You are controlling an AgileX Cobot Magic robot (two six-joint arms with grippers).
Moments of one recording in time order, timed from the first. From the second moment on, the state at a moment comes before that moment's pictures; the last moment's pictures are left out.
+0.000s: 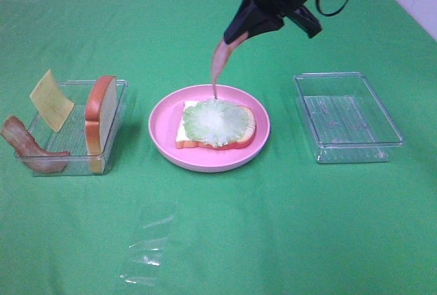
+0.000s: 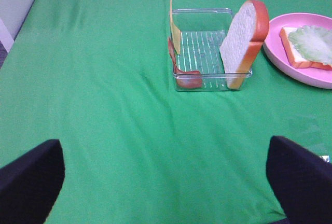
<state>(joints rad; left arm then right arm) 0.05 -0.01 -0.52 -0.09 1.08 0.03 0.31 2.00 -1.70 0.74 1.02 -0.11</state>
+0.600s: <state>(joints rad) 0.05 -0.01 -0.52 -0.08 1.08 0.03 0.40 2.24 -1.73 0.96 0.88 -0.22</state>
